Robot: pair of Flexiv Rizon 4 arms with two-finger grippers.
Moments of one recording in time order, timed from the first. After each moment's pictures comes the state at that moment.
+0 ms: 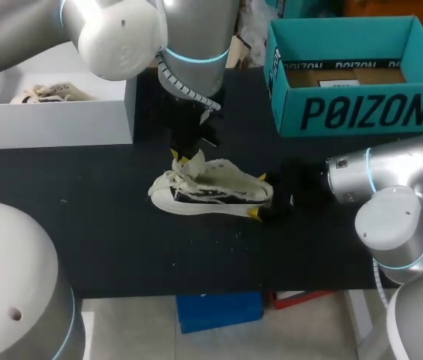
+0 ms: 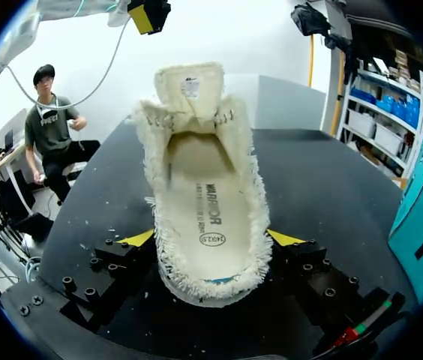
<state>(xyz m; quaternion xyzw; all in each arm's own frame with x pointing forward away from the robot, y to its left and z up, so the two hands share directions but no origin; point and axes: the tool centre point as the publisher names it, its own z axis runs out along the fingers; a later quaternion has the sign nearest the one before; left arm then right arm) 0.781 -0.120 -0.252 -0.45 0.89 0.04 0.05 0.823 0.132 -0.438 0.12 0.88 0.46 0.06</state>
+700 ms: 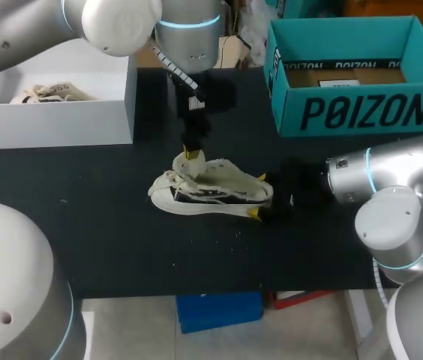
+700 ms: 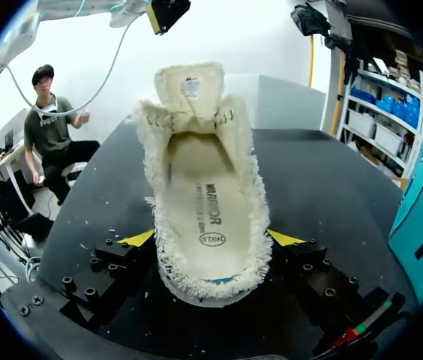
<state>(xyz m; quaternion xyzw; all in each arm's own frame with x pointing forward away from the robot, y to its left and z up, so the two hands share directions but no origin) 0.791 -0.135 -0.259 -0.16 0.98 0.01 -0.10 0.823 0.132 -0.438 0.12 0.88 0.46 0.06</state>
